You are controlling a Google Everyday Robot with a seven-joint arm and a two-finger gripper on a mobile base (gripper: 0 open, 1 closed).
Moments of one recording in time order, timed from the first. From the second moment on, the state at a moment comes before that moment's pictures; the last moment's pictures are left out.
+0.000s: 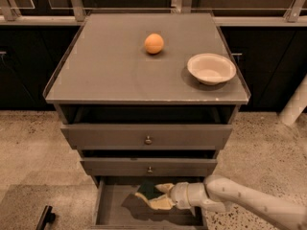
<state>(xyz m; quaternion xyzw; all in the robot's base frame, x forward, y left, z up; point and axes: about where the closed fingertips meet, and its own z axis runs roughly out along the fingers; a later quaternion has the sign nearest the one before) 0.465 -0.026 0.366 -0.39 0.75 0.43 0.32</state>
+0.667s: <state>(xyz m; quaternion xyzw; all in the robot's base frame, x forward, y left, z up) 0.423 -0.037 0.546 -0.42 0.73 0.30 0.44</state>
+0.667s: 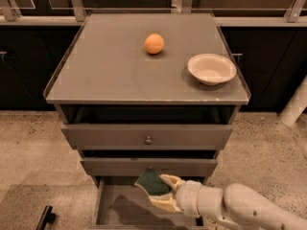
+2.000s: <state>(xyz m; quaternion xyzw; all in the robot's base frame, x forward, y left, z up) 0.381 -0.042 0.612 -0.46 0.69 0.26 0.49</state>
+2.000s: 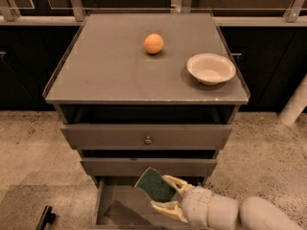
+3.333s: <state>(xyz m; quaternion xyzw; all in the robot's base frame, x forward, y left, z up) 0.347 -0.082 0.756 -0.49 0.63 0.14 0.59</state>
